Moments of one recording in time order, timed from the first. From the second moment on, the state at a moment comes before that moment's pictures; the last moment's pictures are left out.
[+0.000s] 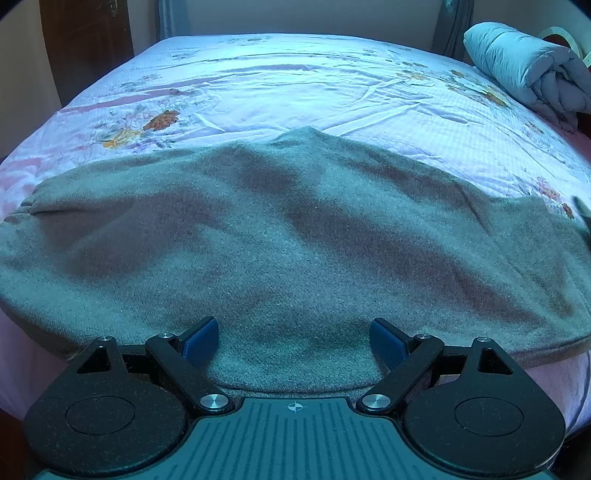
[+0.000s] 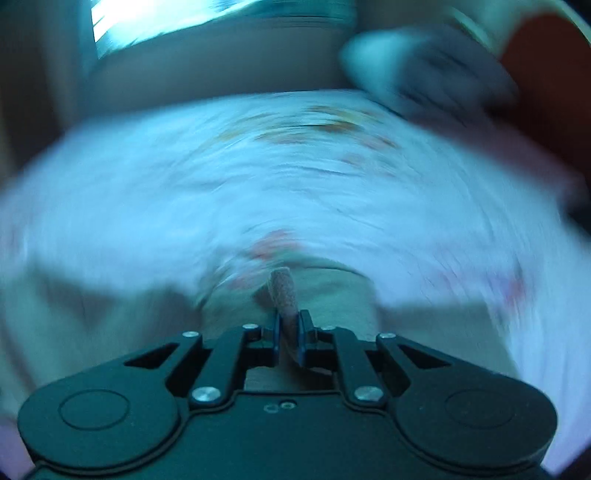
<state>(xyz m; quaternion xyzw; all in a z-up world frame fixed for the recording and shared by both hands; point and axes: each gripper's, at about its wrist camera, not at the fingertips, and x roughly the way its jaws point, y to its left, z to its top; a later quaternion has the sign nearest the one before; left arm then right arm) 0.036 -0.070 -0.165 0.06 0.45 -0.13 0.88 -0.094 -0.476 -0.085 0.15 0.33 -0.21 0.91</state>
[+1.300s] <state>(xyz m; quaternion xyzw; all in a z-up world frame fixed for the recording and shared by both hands) 0.038 -0.072 -0.167 0.09 0.45 -0.12 0.88 -0.220 -0.600 -0.165 0.41 0.27 -0.31 0.81</state>
